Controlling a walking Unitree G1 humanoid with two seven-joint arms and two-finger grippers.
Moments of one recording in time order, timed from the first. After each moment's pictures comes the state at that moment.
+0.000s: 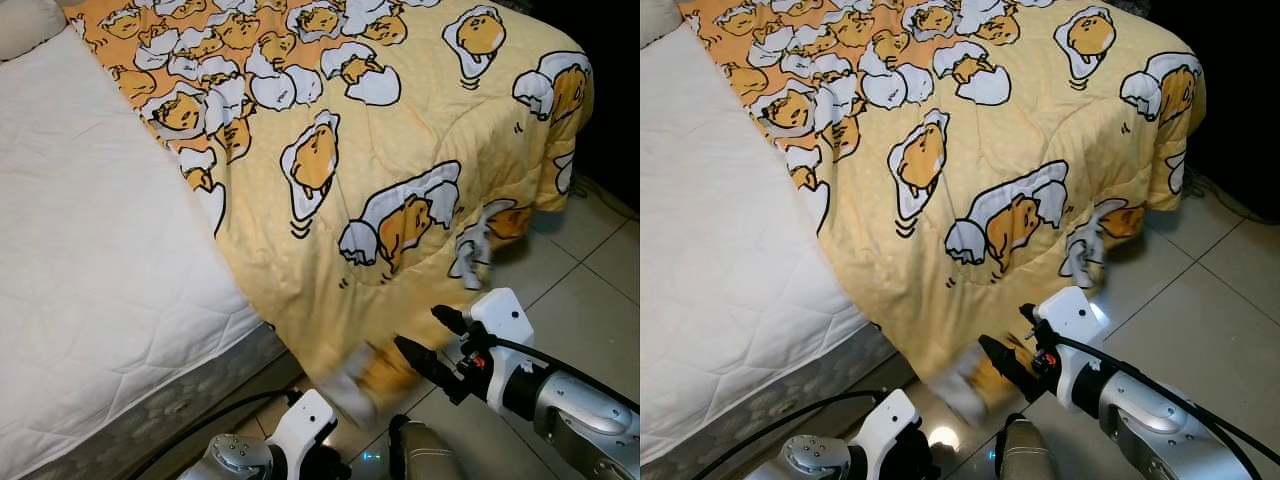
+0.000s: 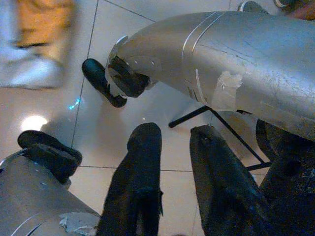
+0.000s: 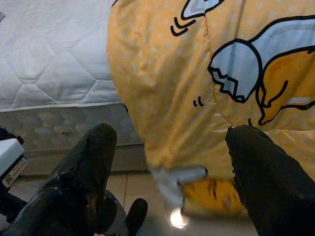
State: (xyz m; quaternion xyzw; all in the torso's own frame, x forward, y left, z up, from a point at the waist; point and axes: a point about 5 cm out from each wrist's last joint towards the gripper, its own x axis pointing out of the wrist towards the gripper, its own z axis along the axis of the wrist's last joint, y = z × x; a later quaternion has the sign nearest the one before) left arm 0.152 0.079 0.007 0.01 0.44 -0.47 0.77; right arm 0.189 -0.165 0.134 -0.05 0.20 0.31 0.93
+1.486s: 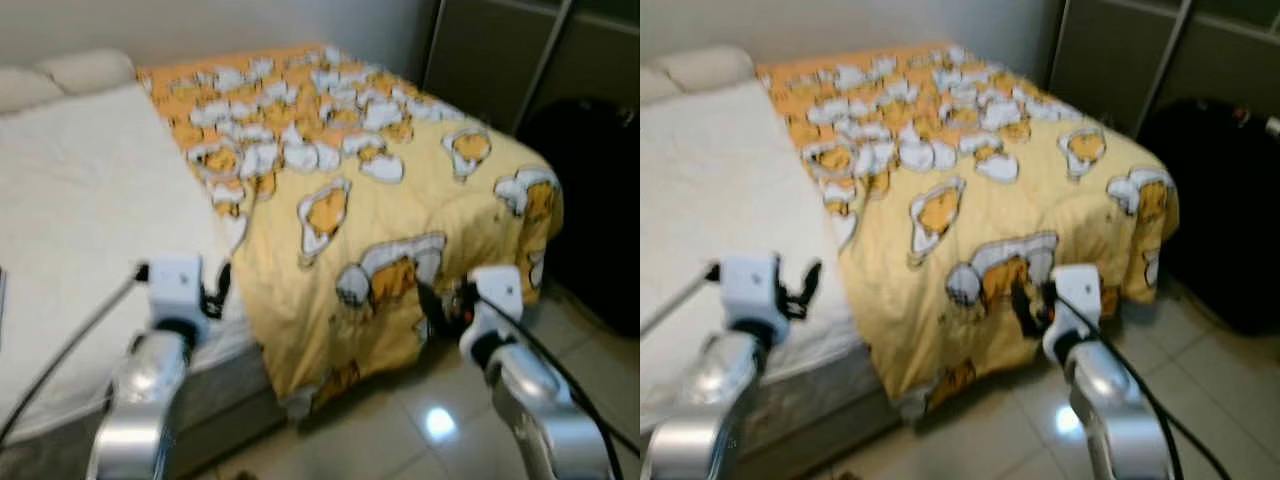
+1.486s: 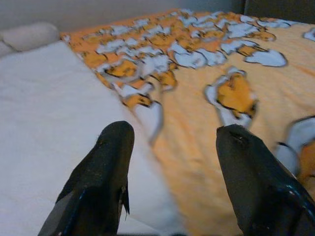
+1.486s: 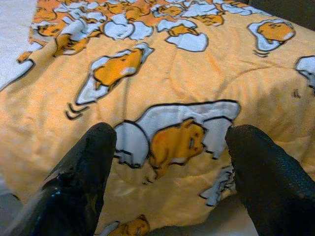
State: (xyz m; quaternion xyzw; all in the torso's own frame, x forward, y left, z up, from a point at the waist) left arm 0.244 0.168 0.116 0.05 0.08 -0.02 0.99; right arm 0.242 -0.174 0.092 -0.01 0.15 0.07 0.99
